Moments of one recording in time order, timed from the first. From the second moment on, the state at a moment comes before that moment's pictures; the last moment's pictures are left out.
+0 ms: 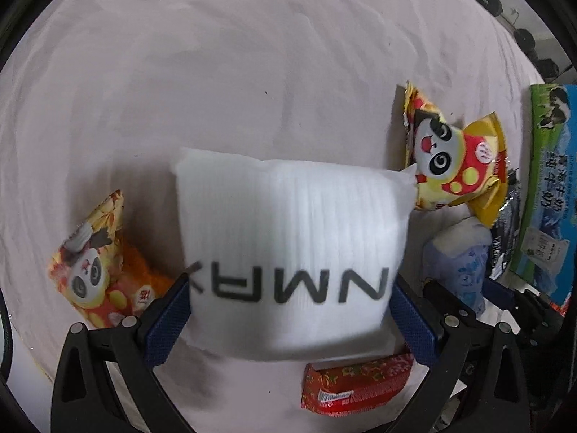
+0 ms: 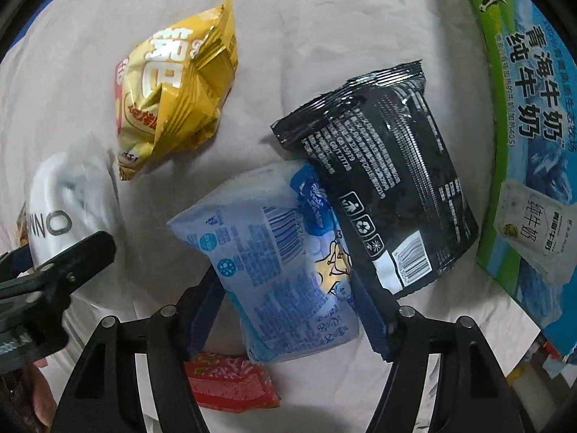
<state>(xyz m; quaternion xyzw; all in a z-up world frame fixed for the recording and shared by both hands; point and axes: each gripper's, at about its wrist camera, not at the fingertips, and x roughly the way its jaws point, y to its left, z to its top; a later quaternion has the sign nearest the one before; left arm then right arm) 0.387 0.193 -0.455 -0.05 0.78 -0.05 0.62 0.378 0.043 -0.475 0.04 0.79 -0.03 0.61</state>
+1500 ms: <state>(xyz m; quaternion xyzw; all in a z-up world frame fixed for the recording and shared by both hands) 0.317 0.149 -0.311 -0.04 0.69 -0.03 0.72 0.329 0.098 -0.439 -0.01 0.76 0.02 0.65</state>
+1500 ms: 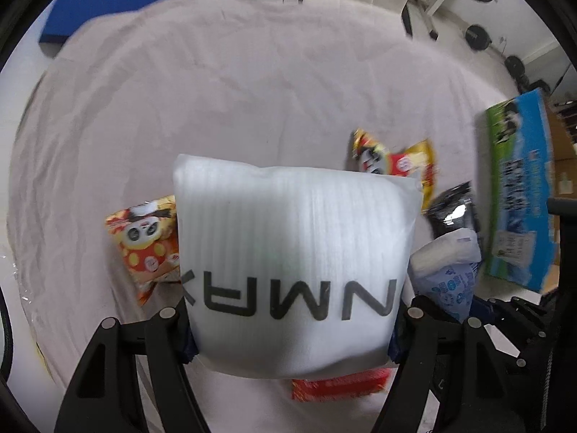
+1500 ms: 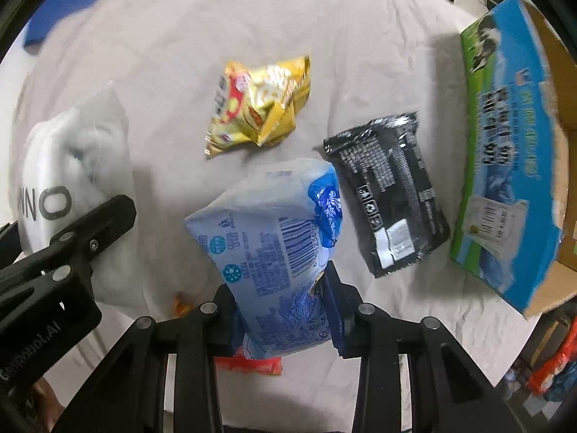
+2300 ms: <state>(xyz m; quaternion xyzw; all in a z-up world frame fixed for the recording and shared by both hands) 0.274 0.000 -0.126 -0.06 0.58 -0.14 0.80 0.268 -0.119 -0.243 0.12 0.65 0.04 0.75</state>
